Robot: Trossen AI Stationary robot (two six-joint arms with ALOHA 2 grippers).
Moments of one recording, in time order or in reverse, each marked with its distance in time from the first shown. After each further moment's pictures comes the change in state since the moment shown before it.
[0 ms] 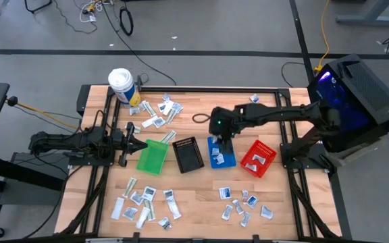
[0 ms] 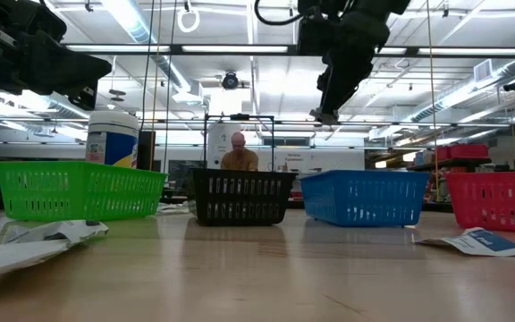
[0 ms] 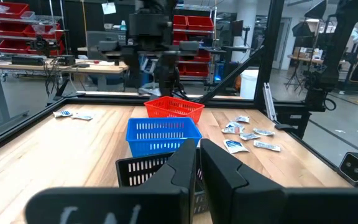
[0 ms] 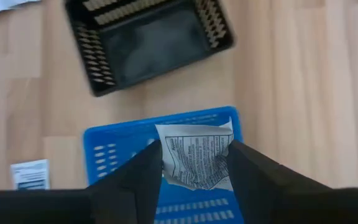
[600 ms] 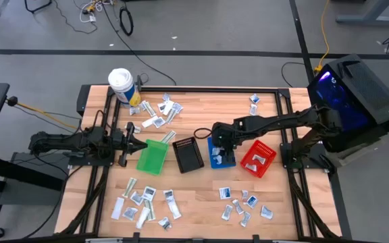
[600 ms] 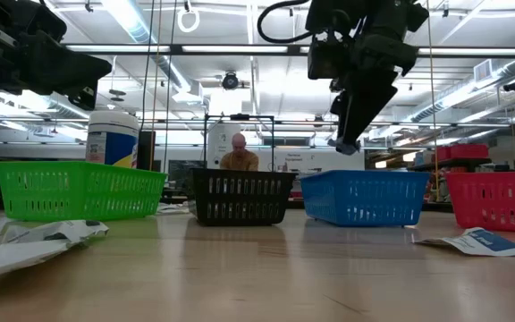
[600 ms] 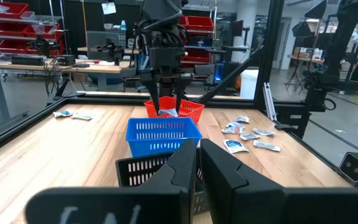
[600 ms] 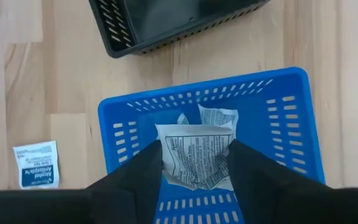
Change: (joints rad) left arm 0.000 0.000 0.000 0.000 0.000 0.000; right arm 0.081 0.000 -0.169 0.114 0.003 0.103
